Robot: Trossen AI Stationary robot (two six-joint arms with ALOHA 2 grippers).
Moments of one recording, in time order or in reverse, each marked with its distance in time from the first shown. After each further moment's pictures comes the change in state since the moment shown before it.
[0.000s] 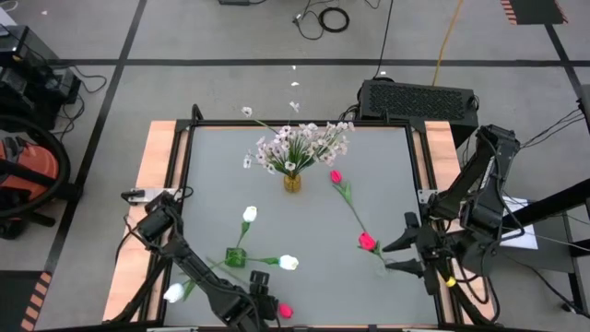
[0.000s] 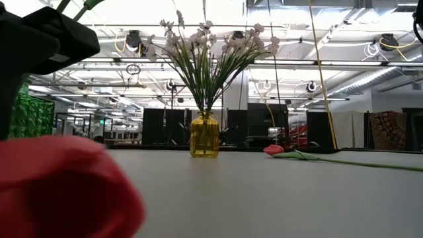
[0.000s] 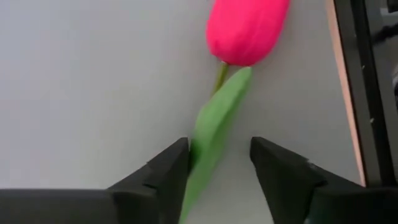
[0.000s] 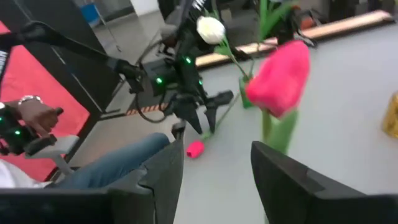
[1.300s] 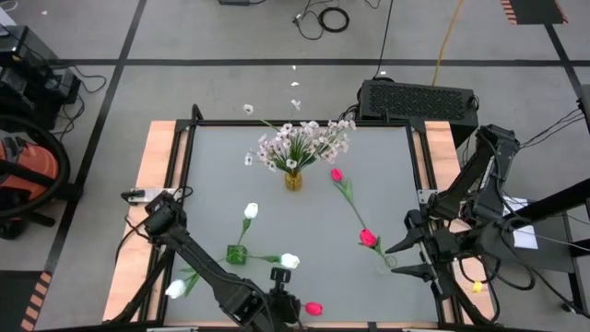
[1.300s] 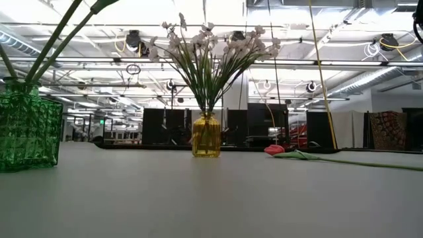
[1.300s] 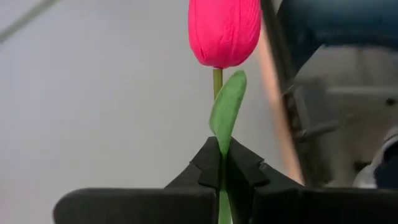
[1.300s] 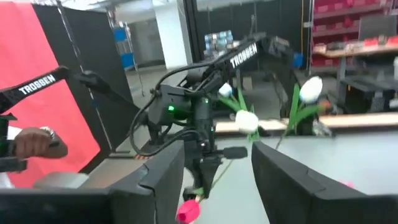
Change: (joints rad) left arm 0.072 0.003 0.400 -0.159 -0.115 0.134; right arm 0.000 -0.003 0.000 0.441 0.023 -0.501
